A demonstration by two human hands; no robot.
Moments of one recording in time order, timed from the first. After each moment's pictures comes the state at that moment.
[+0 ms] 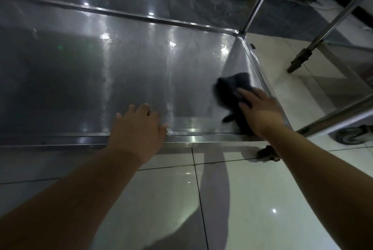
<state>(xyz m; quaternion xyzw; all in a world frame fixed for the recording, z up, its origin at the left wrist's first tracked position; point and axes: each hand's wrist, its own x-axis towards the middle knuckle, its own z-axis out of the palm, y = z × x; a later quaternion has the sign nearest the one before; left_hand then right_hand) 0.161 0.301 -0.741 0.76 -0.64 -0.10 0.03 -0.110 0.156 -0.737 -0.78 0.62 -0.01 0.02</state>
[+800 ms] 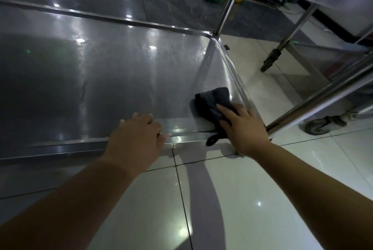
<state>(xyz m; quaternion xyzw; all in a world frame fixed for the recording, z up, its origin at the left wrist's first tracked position) 0.127 0.301 -0.737 0.69 -0.70 -0.13 0.06 -0.127 0.209 -0.736 -0.79 0.61 0.02 -0.03</state>
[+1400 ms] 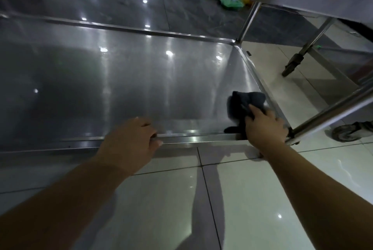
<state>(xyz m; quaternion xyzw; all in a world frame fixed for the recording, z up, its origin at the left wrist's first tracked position) 0.200 0.333 -0.732 0.69 -0.70 -0.12 0.12 -0.086 0.212 -0.728 -0.64 0.77 0.03 0.04</state>
